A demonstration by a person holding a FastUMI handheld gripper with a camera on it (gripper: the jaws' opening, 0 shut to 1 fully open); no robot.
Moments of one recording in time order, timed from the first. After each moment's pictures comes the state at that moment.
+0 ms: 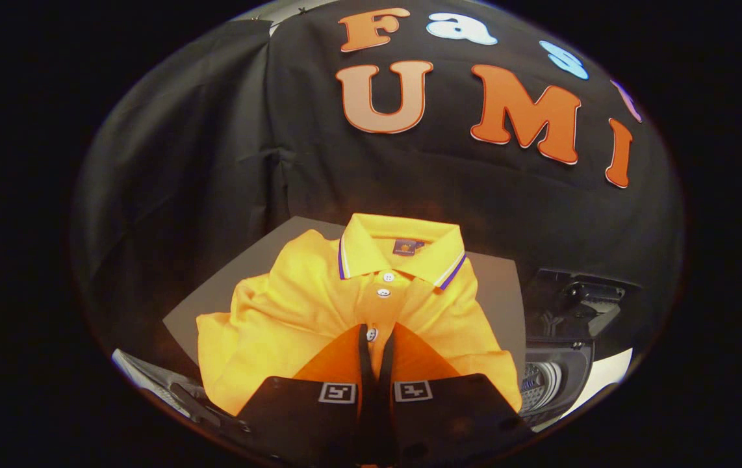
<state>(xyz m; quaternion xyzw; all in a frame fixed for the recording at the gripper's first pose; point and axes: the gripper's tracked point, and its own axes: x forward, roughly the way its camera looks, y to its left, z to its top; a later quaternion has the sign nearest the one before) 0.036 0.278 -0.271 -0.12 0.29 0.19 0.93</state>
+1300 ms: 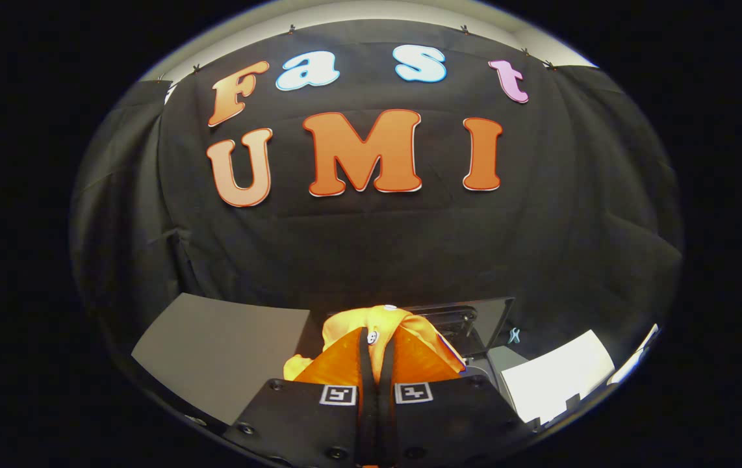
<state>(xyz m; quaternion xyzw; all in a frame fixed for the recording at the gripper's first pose) 0.051 -0.017 -0.135 -0.06 0.20 0.02 0.98</state>
